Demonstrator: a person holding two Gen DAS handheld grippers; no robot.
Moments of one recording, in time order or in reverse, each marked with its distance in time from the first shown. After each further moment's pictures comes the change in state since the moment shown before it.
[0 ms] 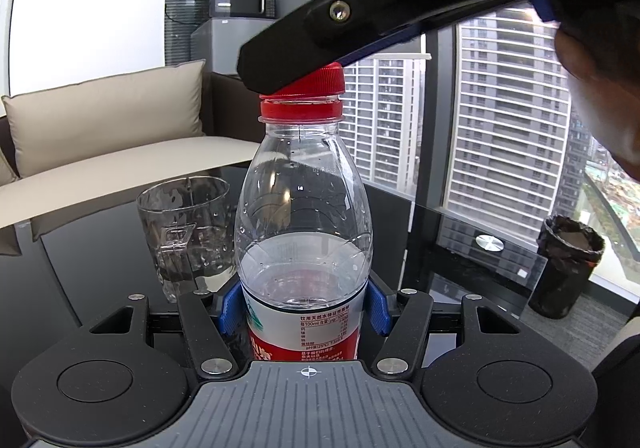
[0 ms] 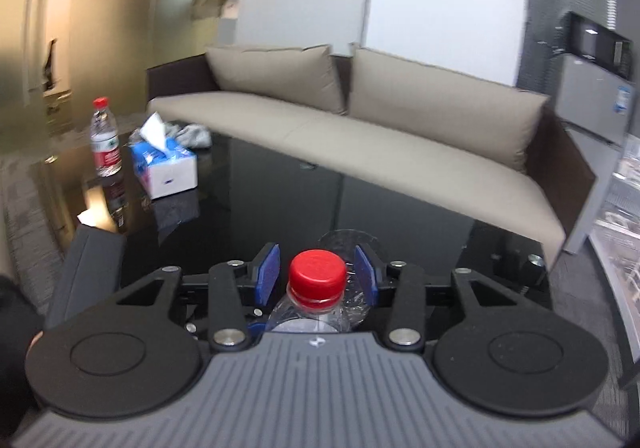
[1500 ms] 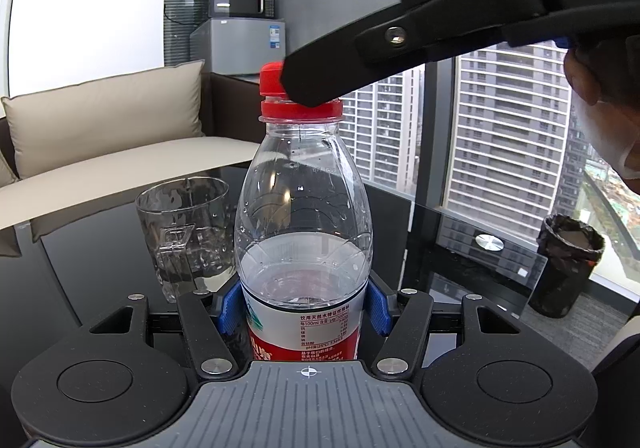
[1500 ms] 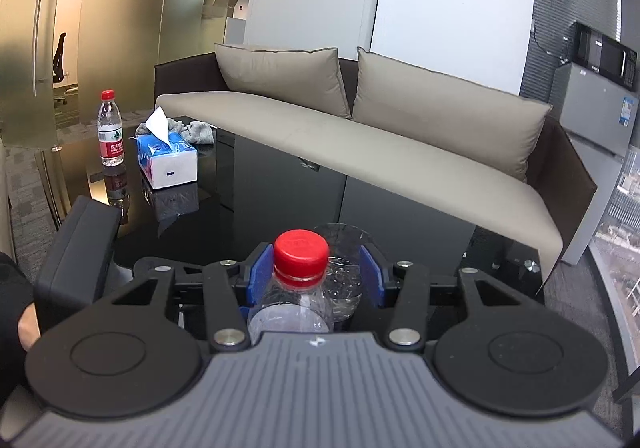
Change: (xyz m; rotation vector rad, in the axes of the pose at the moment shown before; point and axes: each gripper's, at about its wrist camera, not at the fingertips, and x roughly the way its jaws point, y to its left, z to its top) left arm 0.004 -0.013 0.002 0.004 0.002 0.001; right arm -0.012 -0.028 -0.008 -0.057 0.001 0.055
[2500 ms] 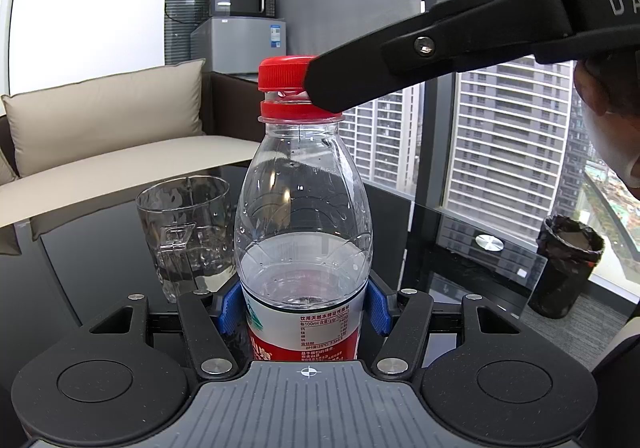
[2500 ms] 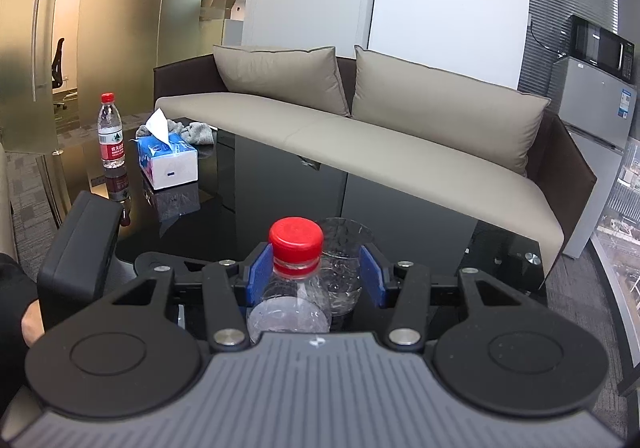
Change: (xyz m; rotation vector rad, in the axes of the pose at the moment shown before) left arm 0.000 0.012 0.000 -0.006 0.003 -0.003; right arm -0.004 -0.003 -0.006 0.026 -0.001 0.001
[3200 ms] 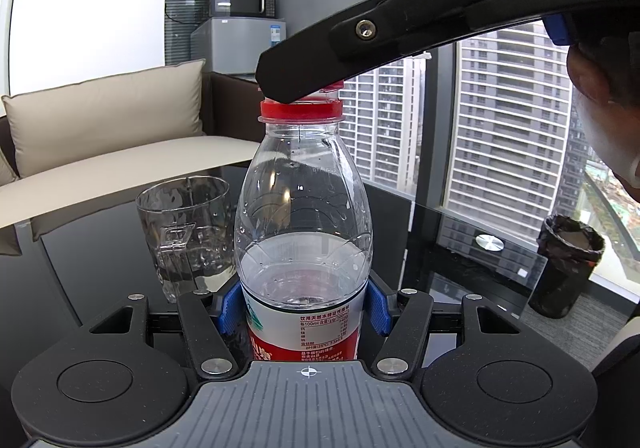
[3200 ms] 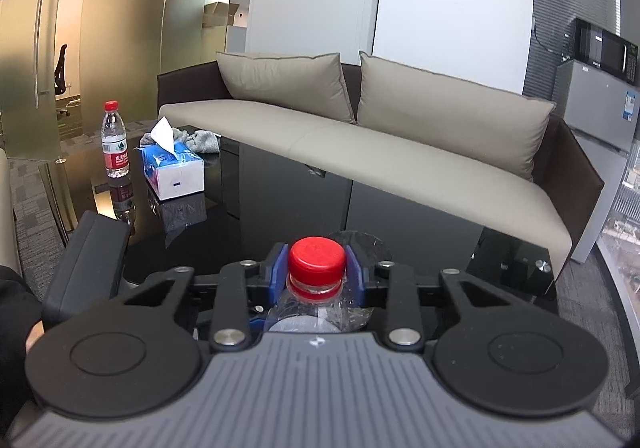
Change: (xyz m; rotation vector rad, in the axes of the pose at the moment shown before) left arm -0.002 -0.005 -0.001 0.000 0.000 0.001; right arm 0.014 0.014 0.010 0.002 -0.022 0.014
